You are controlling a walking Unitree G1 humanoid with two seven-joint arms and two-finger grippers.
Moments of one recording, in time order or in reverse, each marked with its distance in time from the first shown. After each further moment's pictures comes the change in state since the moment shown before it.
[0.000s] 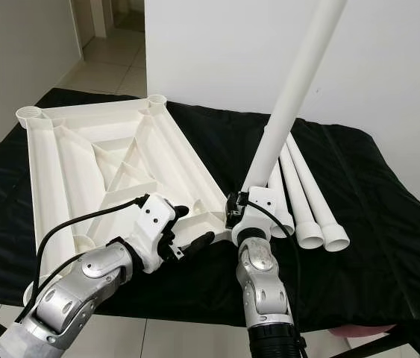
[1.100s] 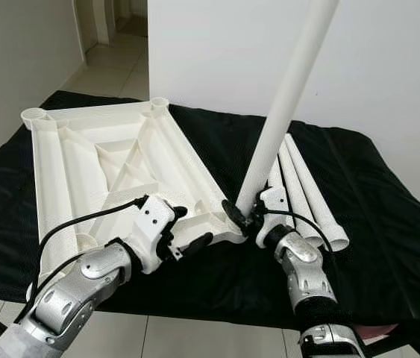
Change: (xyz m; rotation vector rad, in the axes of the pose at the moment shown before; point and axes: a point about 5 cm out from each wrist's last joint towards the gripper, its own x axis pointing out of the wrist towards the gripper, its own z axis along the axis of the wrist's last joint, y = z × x) left arm -0.002 0.000 -0.004 -0.001 0.015 0.003; right arm 0.025 -0.046 -0.012 -0.164 0.022 0.609
